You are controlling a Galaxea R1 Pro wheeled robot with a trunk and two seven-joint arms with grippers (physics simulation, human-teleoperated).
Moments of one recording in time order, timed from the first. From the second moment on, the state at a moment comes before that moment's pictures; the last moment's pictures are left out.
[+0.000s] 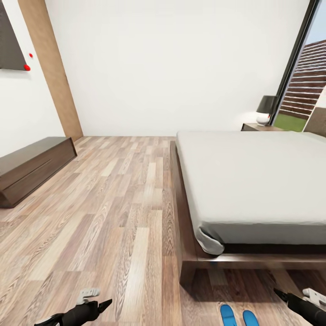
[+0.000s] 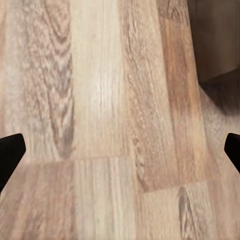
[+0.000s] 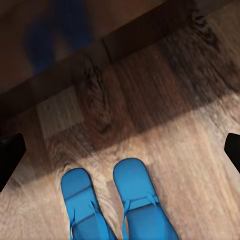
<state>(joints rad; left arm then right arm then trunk) -0.48 0.19 0.21 -0.15 0.04 -0.04 -0.70 -0.59 -0.51 -0.02 0.08 -0.53 -0.06 0.62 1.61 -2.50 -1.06</state>
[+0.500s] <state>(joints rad) -0.48 0.19 0.21 -0.15 0.04 -0.04 -0.70 -0.59 -0.51 -0.02 0.08 -0.53 -0.06 0.61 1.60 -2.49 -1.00</state>
